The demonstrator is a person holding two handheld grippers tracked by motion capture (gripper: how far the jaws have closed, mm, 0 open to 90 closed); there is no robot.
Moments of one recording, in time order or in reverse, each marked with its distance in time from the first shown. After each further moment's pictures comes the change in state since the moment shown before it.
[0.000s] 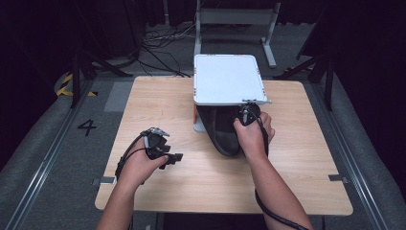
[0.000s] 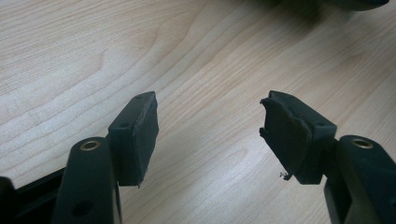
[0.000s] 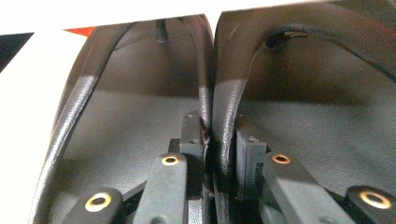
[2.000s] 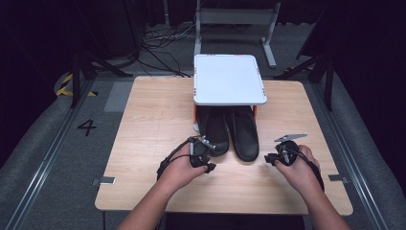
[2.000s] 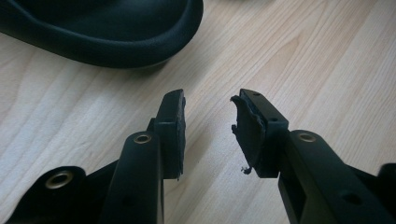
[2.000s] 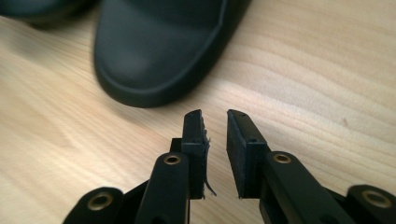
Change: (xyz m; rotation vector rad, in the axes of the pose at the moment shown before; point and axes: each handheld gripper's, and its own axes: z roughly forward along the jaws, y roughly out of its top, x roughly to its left) left arm -0.086 0.034 0.073 0.146 -0.071 0.254; right arm -0.095 -0.093 -0.083 0.282 0.030 -0.279
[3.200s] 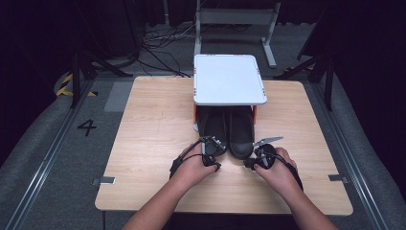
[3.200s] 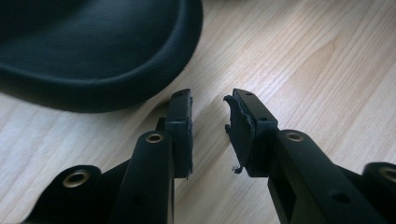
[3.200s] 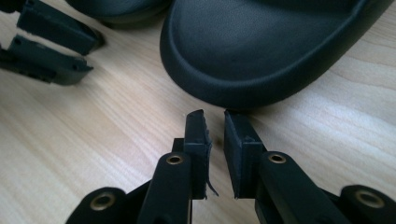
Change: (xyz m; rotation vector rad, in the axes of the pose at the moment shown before) left arm -0.008 0.019 0.034 0.075 0.047 -0.009; right arm 0.049 0.011 0.031 0.016 0.130 -0.047
